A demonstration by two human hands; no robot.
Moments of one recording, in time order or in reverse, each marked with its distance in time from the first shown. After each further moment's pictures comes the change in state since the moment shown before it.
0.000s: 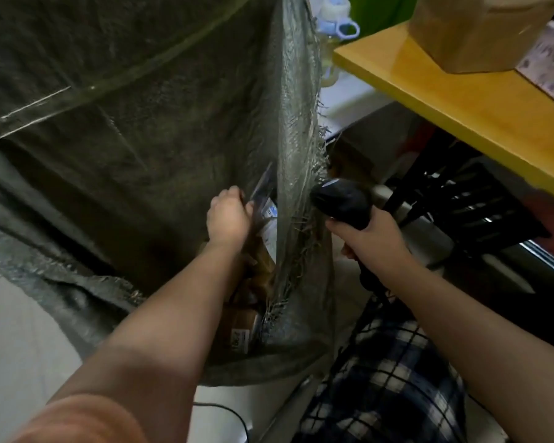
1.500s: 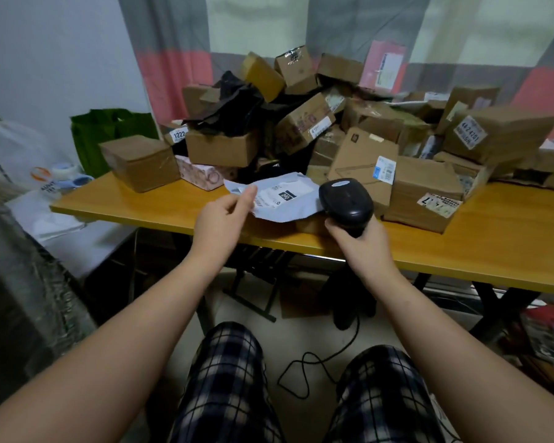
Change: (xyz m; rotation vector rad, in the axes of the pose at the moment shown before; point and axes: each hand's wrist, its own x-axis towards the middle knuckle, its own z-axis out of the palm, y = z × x) left_hand -0.189 0.365 -0.009 -0.710 -0.319 0.765; right_hand -0.208 0.019 -0.311 0.001 0.939 -0.127
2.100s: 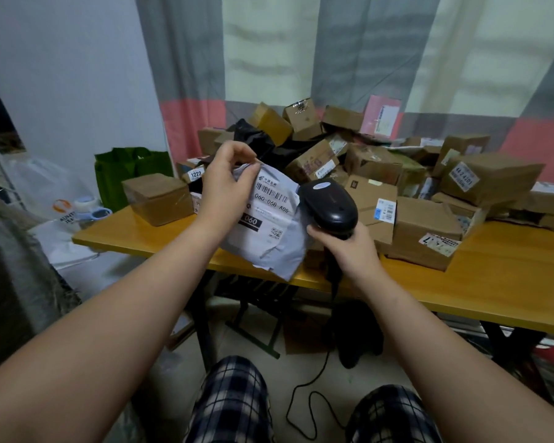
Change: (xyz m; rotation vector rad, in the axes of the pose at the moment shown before) left_hand 0.056 0.076 -0.036 -0.158 0.183 0.438; right_hand 0.020 -0.055 0.014 0.293 -0.155 -0.109
